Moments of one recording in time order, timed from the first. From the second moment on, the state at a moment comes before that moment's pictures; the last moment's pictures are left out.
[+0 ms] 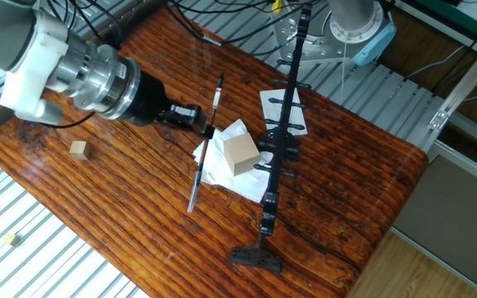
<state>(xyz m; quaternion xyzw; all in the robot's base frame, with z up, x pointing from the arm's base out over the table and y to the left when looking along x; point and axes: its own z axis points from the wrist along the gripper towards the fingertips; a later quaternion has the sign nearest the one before) 0.537 0.079 0.193 0.13 -0.93 -0.29 0.20</state>
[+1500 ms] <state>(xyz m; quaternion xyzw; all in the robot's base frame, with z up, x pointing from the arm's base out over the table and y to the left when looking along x) 0.549 0.127 0.239 0.12 -0.89 -0.40 0.15</state>
